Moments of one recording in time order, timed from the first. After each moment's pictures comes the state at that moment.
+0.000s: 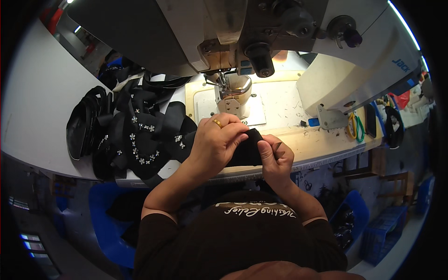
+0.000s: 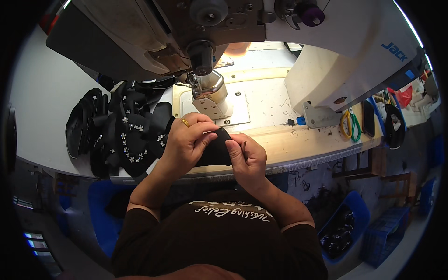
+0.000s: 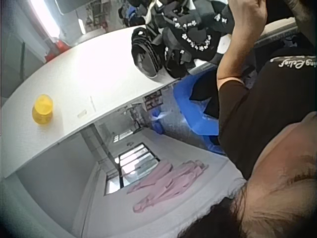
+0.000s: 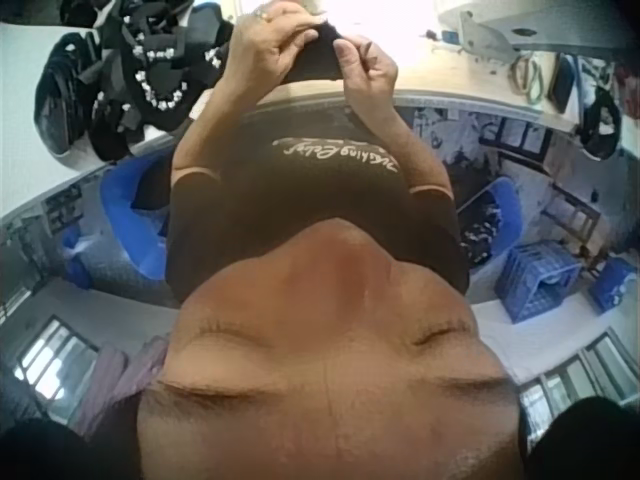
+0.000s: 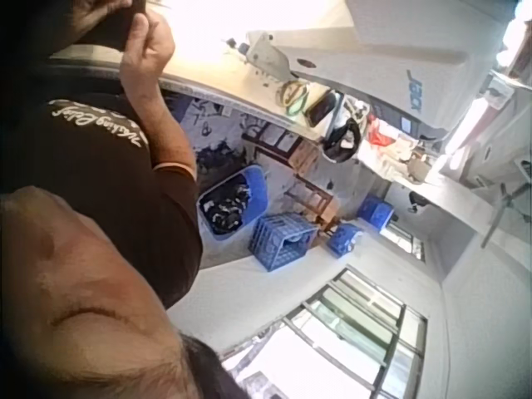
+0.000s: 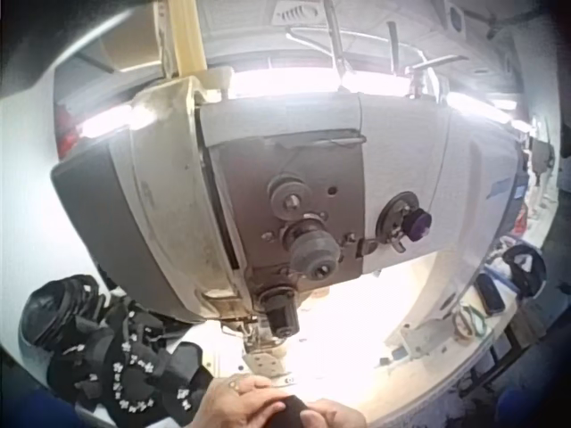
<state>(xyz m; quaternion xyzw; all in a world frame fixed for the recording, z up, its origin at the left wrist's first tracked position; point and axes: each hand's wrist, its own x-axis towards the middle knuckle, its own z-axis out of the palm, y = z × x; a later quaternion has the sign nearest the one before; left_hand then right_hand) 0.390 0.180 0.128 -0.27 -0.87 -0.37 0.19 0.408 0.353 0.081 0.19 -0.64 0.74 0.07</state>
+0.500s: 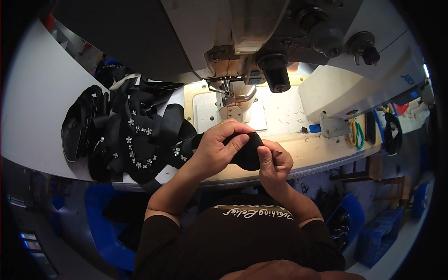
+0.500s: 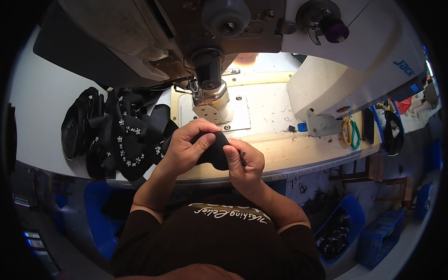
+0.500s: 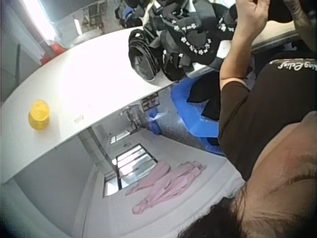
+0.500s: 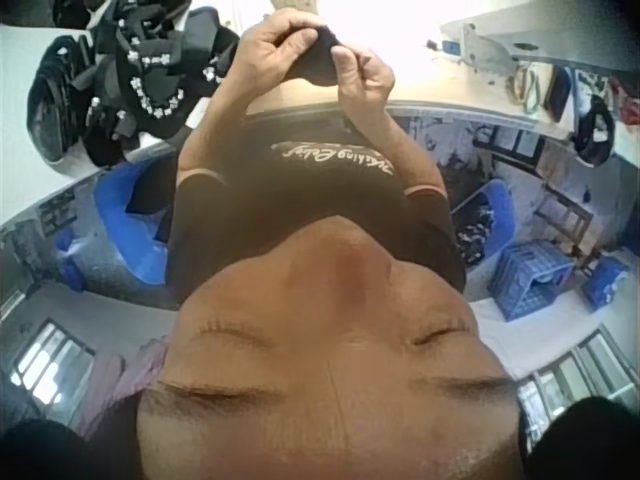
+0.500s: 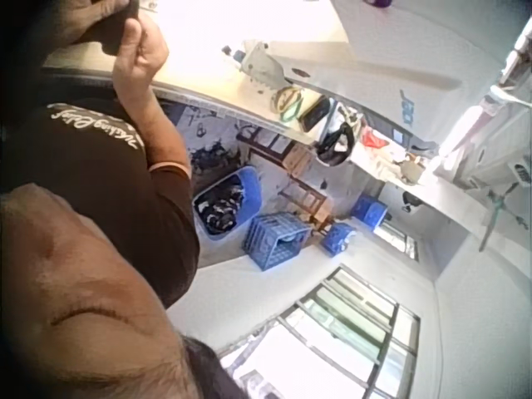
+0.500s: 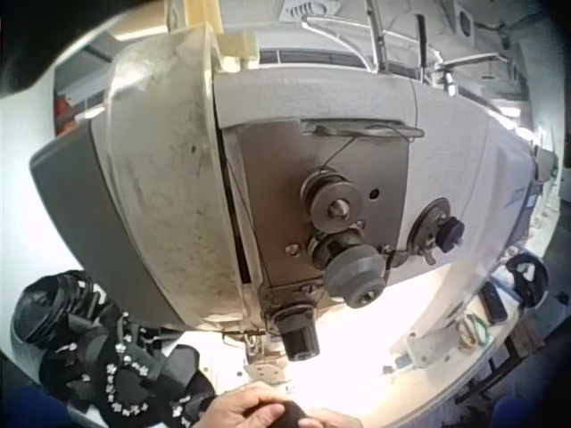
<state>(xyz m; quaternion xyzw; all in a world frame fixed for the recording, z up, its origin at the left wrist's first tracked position) 0.375 0.179 0.117 -0.22 -0.76 -0.61 0.05 0.393 0.341 0.077 0.22 -0.63 0.72 0.17</state>
